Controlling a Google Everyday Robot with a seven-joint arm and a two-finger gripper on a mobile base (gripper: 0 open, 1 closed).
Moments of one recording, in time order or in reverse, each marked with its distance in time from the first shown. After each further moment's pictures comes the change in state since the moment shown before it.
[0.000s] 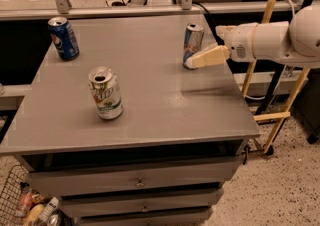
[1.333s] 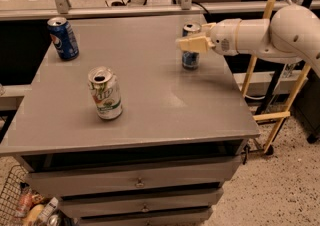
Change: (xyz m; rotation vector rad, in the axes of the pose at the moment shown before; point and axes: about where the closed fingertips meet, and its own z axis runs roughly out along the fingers) arm -0.024 -0.003 0.044 -0.073 -0.110 0.020
